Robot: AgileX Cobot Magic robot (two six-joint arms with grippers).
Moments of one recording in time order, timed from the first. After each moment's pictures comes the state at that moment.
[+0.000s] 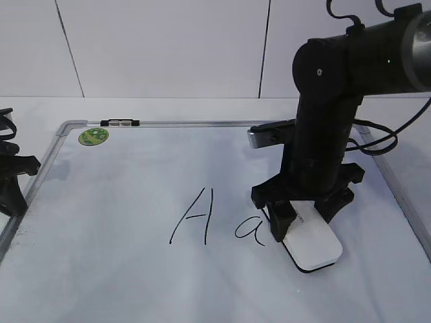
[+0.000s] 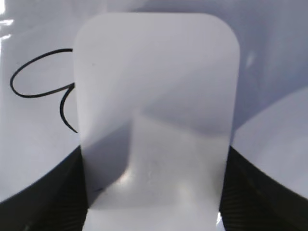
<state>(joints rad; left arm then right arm) 0.02 1.86 -1.10 -0.24 0.82 0.07 0.50 1.93 -1.35 0.04 1.13 0.08</state>
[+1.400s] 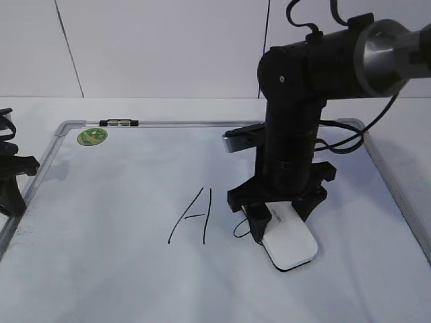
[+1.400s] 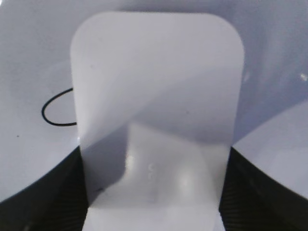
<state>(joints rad) 0.02 1.86 -1.10 -0.23 0.82 0.07 0.57 2.02 -1.45 0.02 1.17 0.10</state>
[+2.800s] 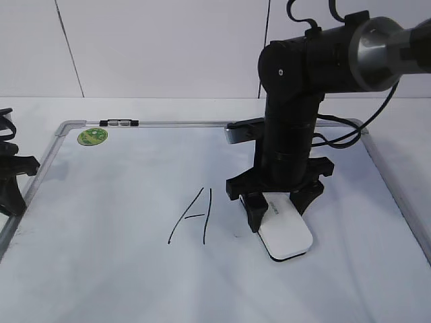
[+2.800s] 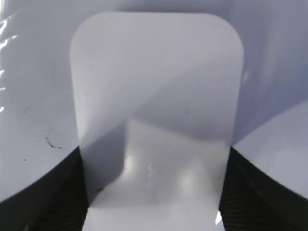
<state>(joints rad) 0.02 1.86 -1.10 -0.23 0.82 0.07 0.54 2.06 -1.51 0.02 1.18 0.13</state>
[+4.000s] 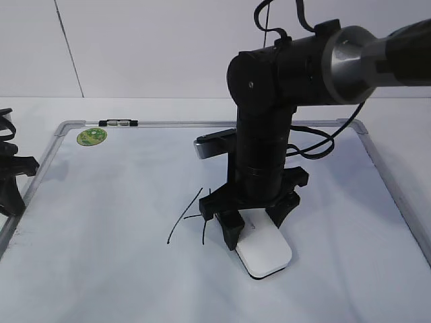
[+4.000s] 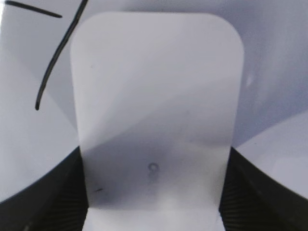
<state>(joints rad) 0.02 1.86 -1.10 -0.23 0.82 0.07 0.65 2.06 -1.51 0.06 1.18 0.10</state>
